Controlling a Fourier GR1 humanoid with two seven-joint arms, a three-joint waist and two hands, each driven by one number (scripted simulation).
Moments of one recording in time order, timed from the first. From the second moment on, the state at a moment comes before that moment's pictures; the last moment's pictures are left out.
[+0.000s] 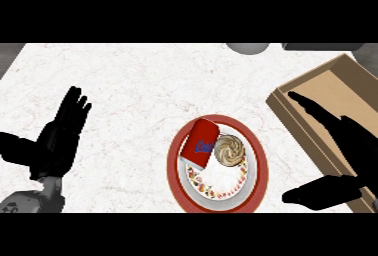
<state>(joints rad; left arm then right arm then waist) -0.10 0.36 -0.15 -1.63 0.37 0.31 0.11 -0.23 -0.59 0.24 -2.06 0.06 0.15 0.81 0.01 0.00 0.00</state>
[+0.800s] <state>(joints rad) -0.12 0.28 -0.09 -1.64 0.28 0.27 0.17 -0.26 -0.32 0.35 -1.94 0.31 0.20 0.90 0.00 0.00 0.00</state>
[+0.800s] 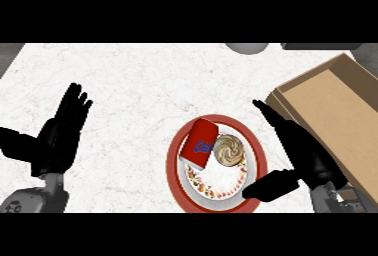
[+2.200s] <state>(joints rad) -0.11 0.17 0.02 -1.65 0.17 0.16 0.20 -0.22 -0.09 0.32 -1.76 0.60 0.25 0.77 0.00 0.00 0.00</state>
